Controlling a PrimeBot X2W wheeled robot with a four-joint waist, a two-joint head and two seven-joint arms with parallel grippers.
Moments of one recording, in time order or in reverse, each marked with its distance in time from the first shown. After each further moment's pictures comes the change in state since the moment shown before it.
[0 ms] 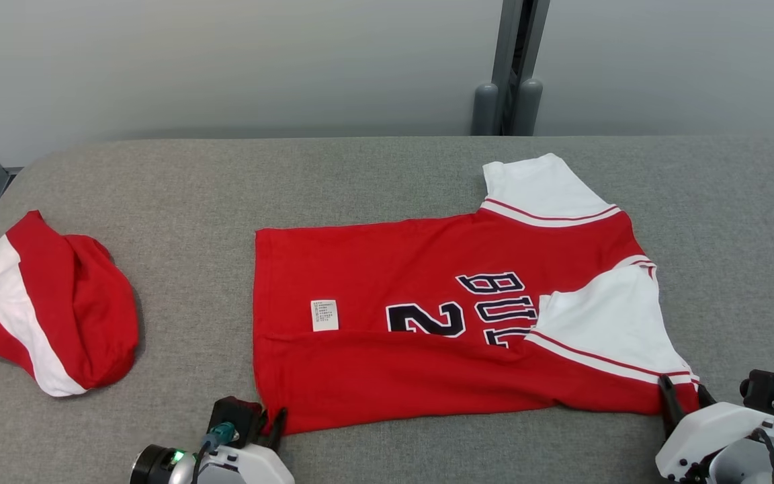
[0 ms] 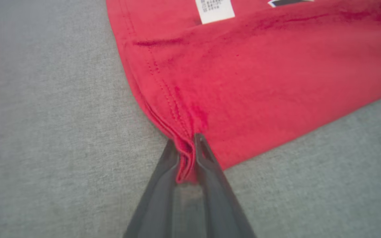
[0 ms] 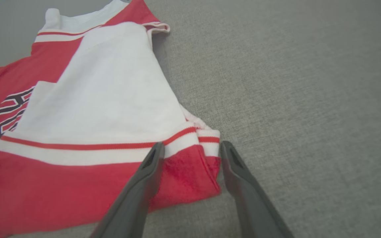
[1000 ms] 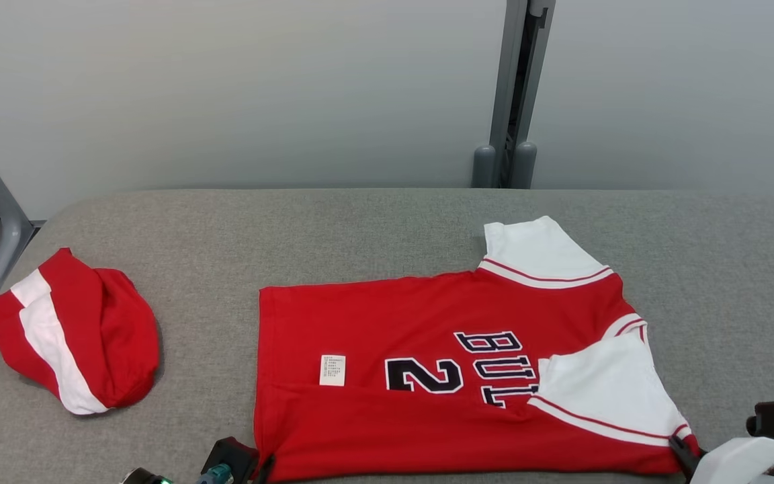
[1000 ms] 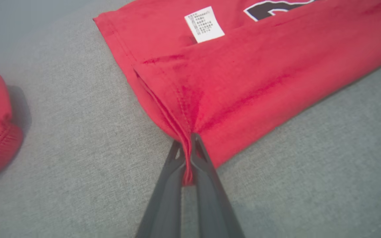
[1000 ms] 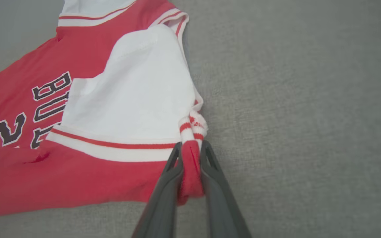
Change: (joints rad) left arm 0.066 0.127 -0.108 -0.127 0.055 -0.040 0.040; right arm 0.139 -0.103 0.102 -0.156 0.178 0.000 0.250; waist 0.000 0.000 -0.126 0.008
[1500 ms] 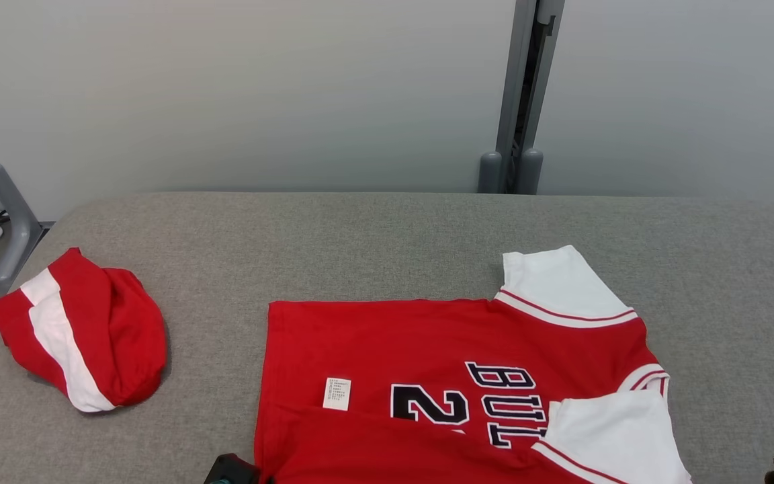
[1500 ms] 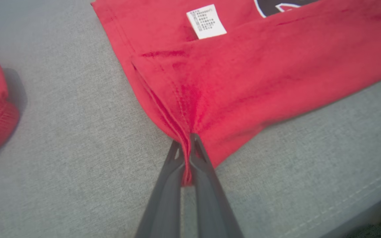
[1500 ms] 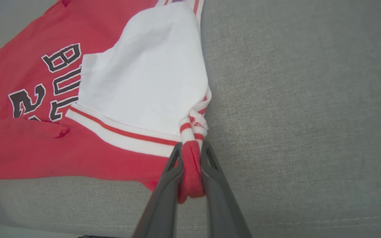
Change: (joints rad) left arm 0.063 0.064 -0.019 -0.139 -0.014 0.025 0.093; right arm 0.273 0.061 -0.122 -0.406 0.017 0.000 0.338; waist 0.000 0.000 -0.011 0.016
